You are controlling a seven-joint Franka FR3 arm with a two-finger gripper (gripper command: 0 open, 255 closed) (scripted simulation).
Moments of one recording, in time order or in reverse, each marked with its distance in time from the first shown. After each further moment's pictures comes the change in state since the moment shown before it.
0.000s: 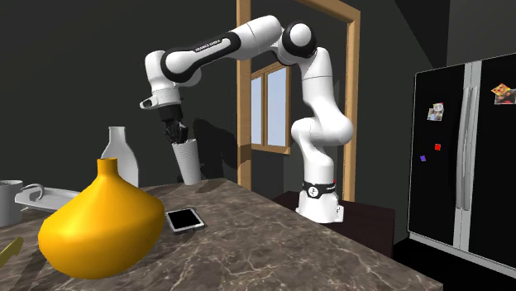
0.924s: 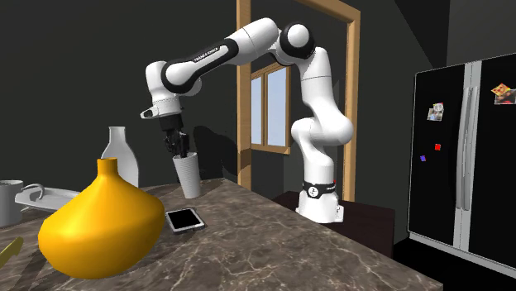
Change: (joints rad) arm -0.005 0.032 0.001 -0.054 0.017 0.083 -0.010
